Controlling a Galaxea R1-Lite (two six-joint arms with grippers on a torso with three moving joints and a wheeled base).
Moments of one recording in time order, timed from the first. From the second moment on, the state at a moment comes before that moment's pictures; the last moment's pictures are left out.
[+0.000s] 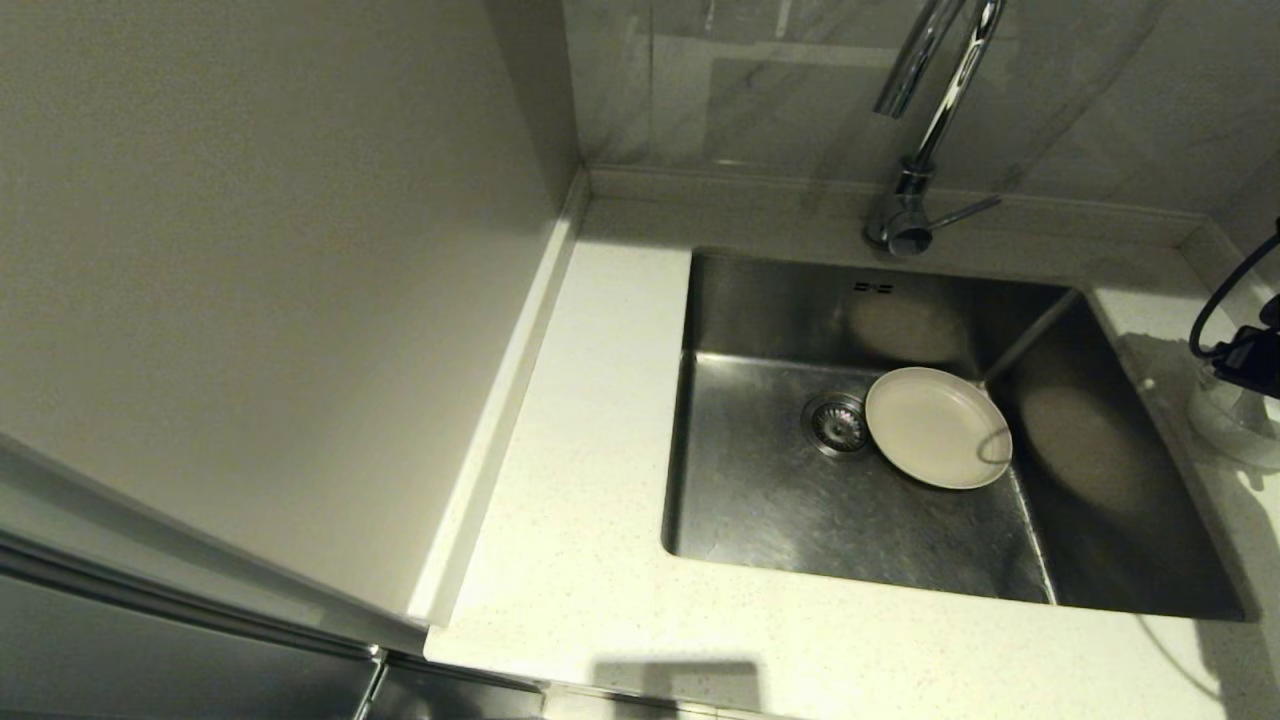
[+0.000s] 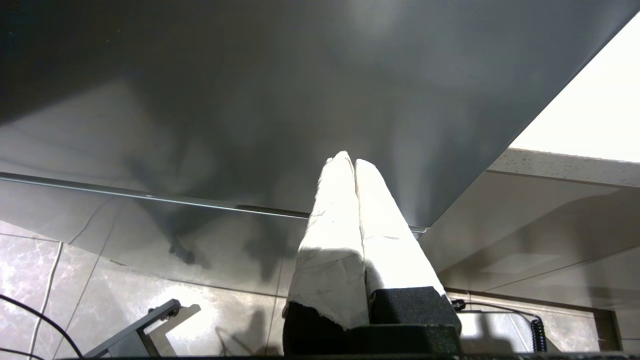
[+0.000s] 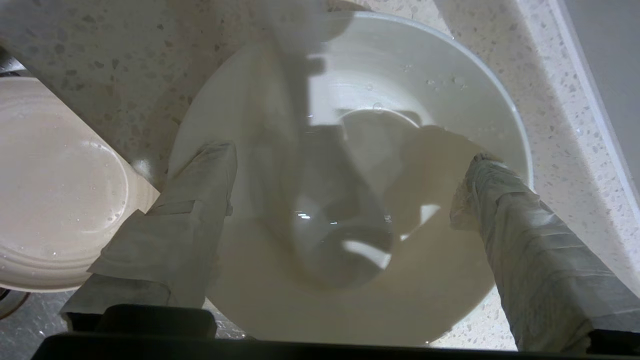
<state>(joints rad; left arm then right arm) 0.00 0.00 0.00 0.00 0.02 -0.02 -0.41 1.98 -1.78 0.65 -0.33 0.42</state>
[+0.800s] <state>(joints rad) 0.00 0.00 0.00 0.00 0.02 -0.02 -0.46 2.00 -1.78 0.59 -0.19 0.45</state>
